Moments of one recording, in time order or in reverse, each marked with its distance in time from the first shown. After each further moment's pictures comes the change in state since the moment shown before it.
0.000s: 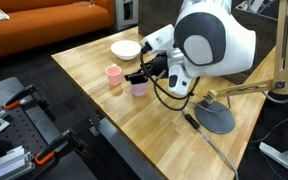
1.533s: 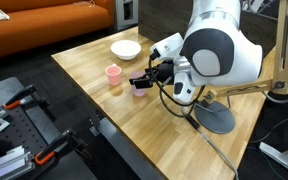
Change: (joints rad) arm -0.036 0.084 -0.002 0.090 0.015 -0.047 0.044
